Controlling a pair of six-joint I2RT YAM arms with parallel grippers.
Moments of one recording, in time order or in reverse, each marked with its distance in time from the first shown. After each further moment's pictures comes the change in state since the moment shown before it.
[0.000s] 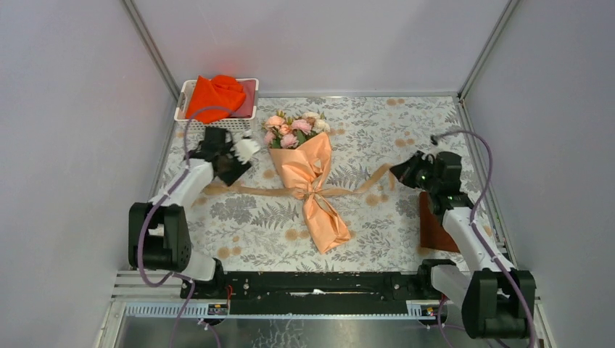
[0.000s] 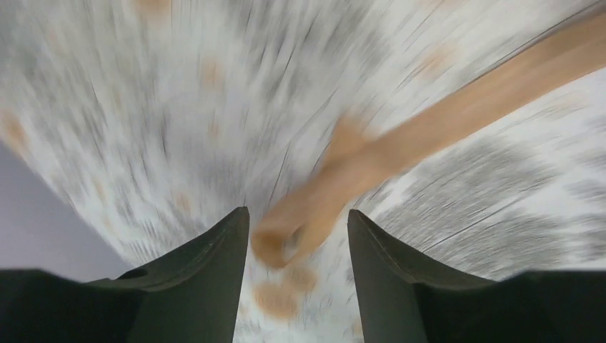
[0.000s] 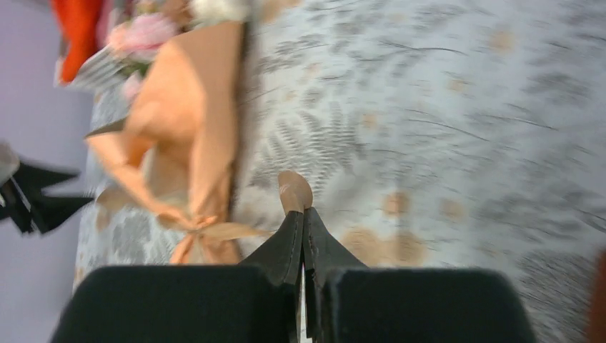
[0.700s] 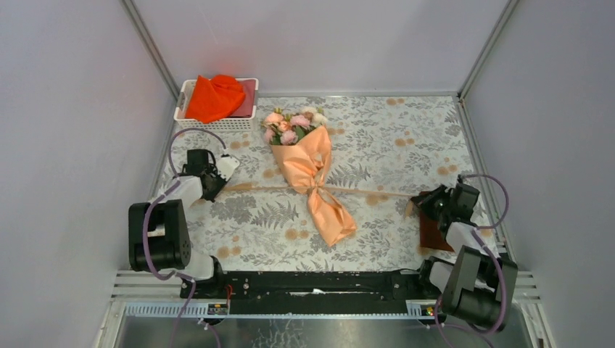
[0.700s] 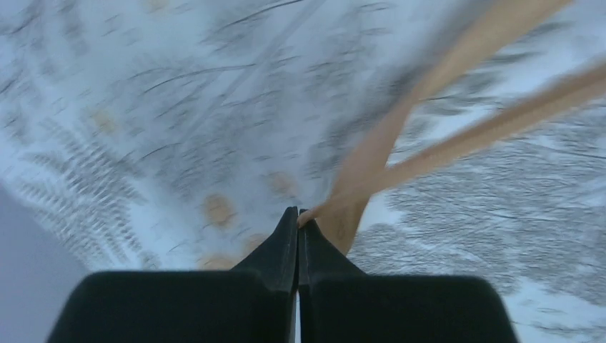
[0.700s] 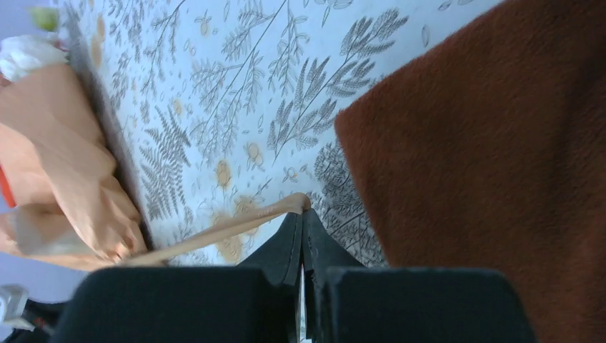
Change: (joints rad) left arm 0.024 -0.009 -0.204 0.129 -0.037 -0.040; right arm -0.341 0.096 -0.243 0.115 -0.019 0.077
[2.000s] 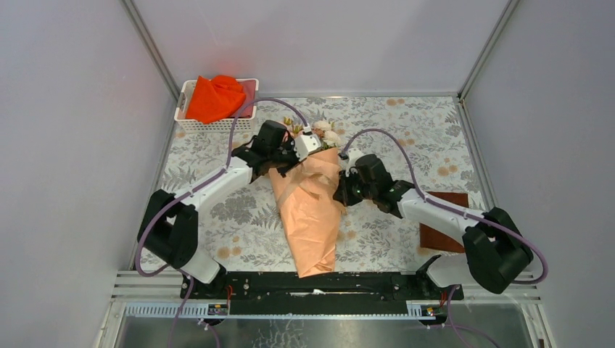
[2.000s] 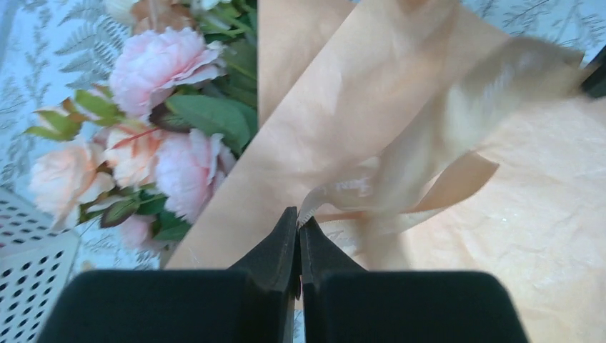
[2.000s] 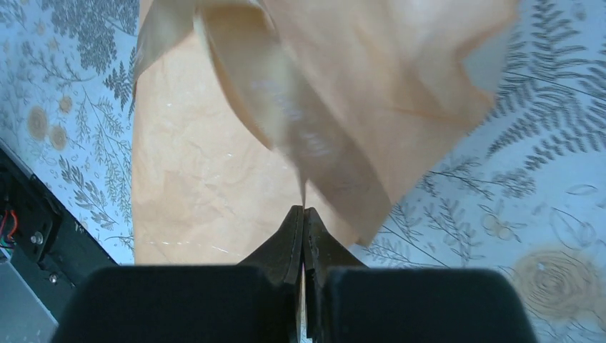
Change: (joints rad) left arm -0.594 0.087 0.407 0.044 0.237 -0.204; right arm 1.065 0.267 0.471 -0.206 0.190 -0.301
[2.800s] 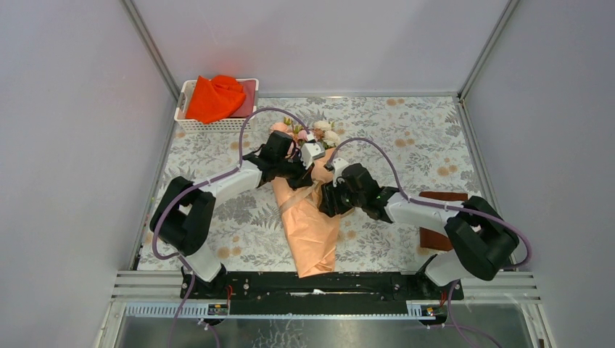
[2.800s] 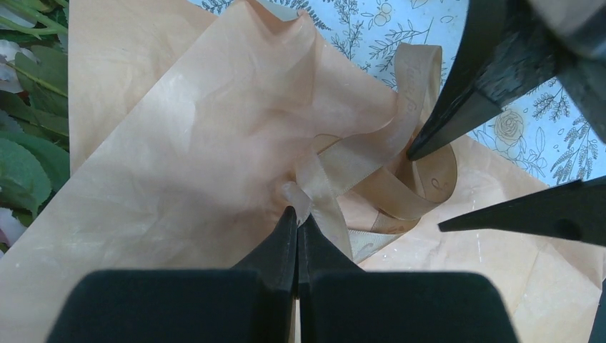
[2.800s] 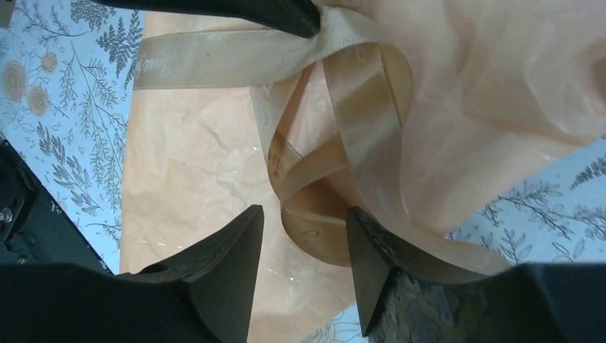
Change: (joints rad) left arm -0.009 0.104 -0.084 0.136 0.260 -0.226; right arm 0.080 0.061 -0.051 0.122 0.014 -0.028
